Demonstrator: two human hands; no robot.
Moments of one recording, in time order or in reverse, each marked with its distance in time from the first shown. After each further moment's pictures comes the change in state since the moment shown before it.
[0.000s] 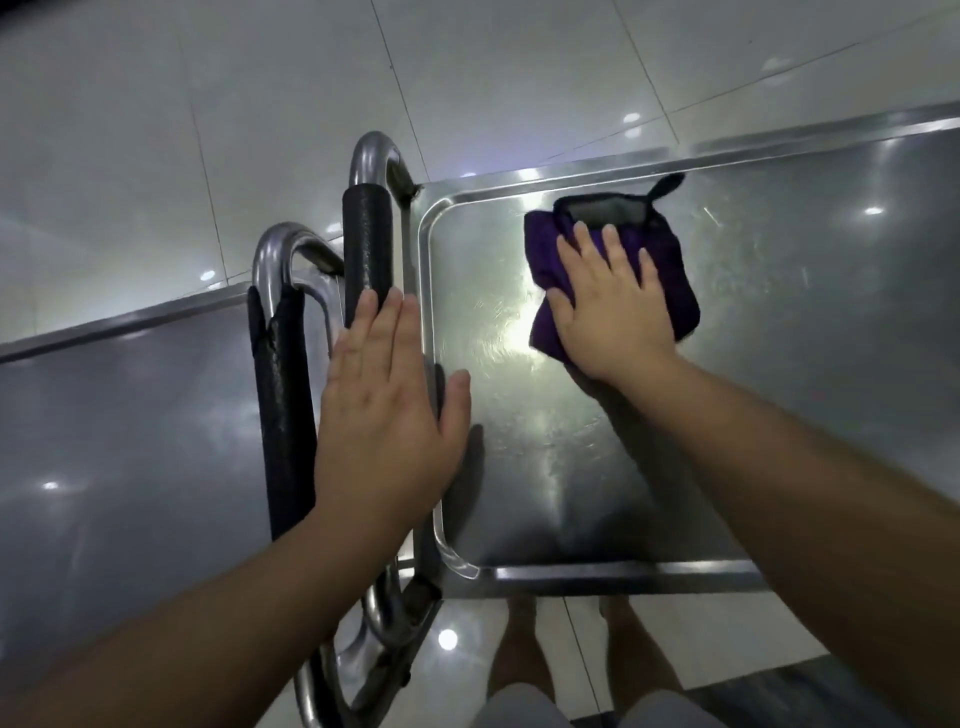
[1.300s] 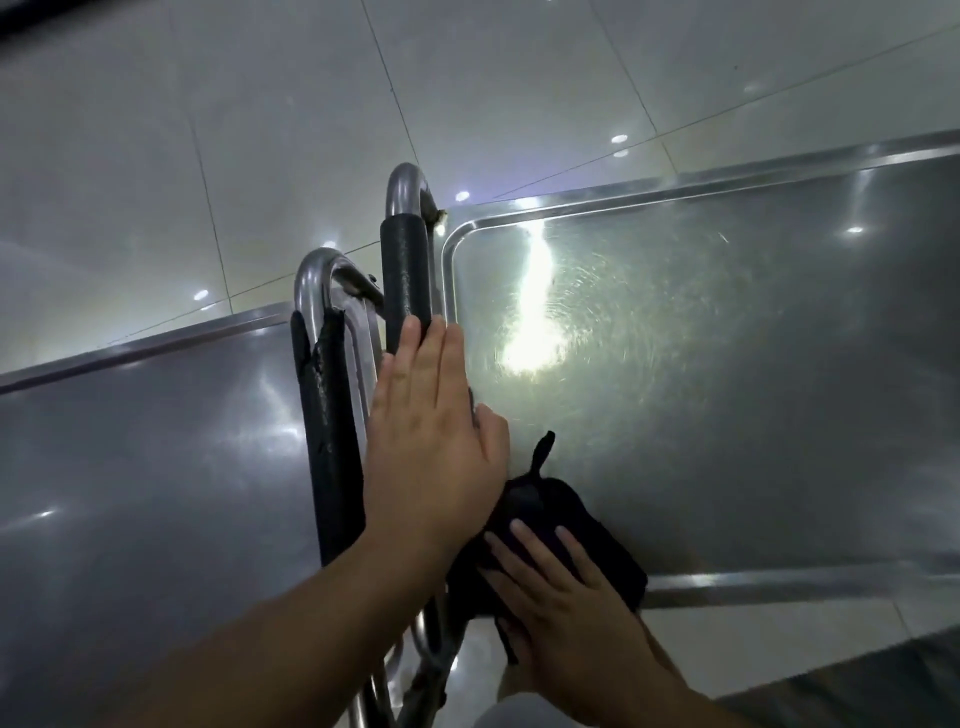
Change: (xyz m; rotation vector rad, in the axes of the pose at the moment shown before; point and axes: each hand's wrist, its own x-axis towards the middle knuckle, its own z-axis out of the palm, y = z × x) left_hand 0.000 -0.002 -0.006 -0.065 -0.044 0.018; right_hand -0.246 -0.086 0.089 0.044 -0.153 -0.485
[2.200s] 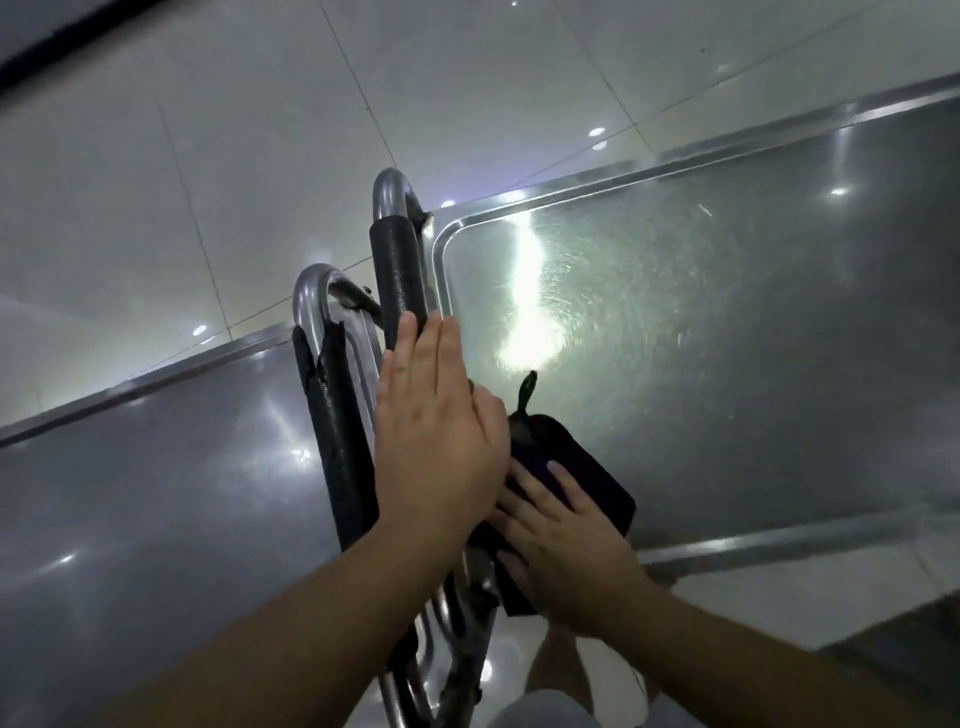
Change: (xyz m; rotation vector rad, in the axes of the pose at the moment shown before) left_hand 0.004 -0.005 0.004 -0.021 0.032 0.023; right_hand 0.053 0.010 -0.017 -0.036 0.015 0.044
